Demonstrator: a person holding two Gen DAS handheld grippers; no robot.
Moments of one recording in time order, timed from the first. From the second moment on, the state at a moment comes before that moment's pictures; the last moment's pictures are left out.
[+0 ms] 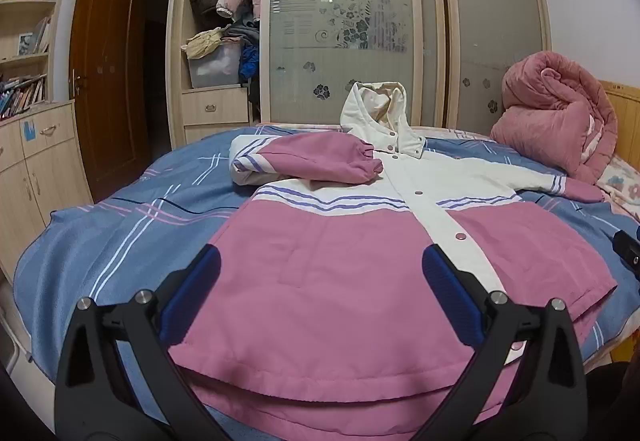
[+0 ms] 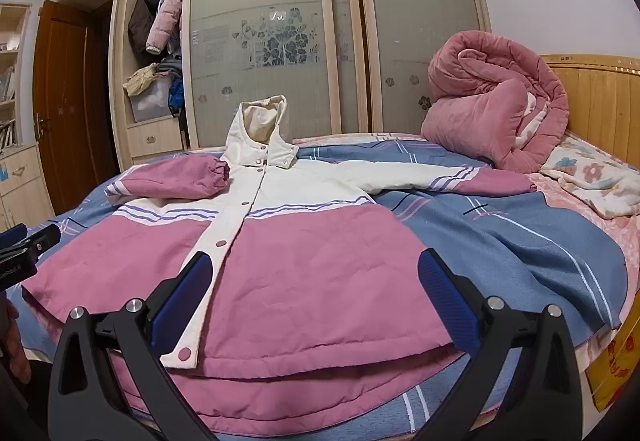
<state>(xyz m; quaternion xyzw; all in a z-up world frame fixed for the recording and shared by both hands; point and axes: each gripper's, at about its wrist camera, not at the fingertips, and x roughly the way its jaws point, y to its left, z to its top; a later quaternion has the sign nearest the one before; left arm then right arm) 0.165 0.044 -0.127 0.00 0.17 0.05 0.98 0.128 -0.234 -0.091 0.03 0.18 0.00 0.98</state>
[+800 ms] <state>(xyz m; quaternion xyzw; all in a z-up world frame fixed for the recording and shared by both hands) 0.157 0.038 -0.124 0.03 0.15 0.00 0.99 0.134 -0.217 -0.092 0.00 0.19 0.02 0.98</state>
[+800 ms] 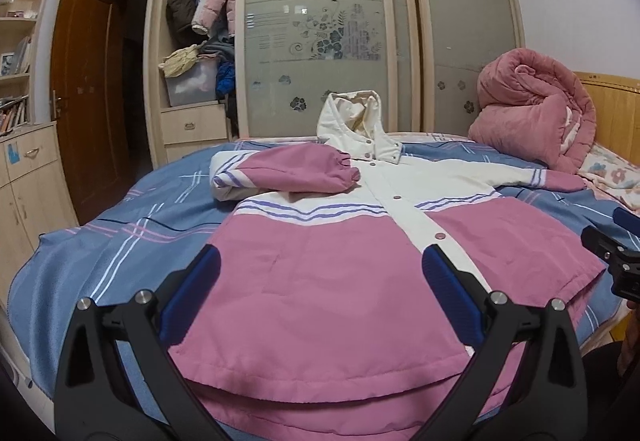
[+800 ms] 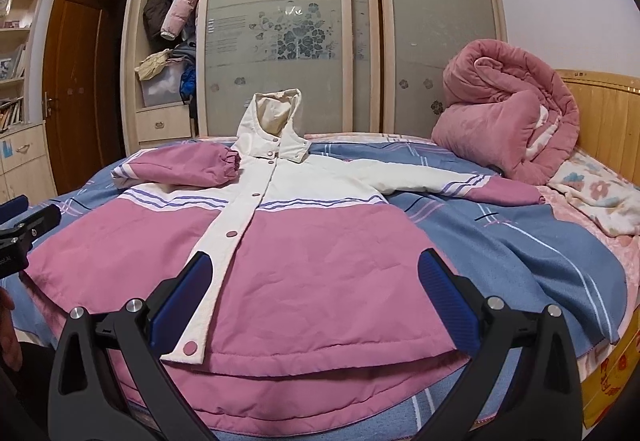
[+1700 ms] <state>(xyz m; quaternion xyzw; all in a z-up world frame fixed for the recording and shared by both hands) 0.158 0.048 -0.125 0.01 0.14 0.00 0.99 0.166 -0.211 -0.105 0.07 0.24 0.05 0.97</state>
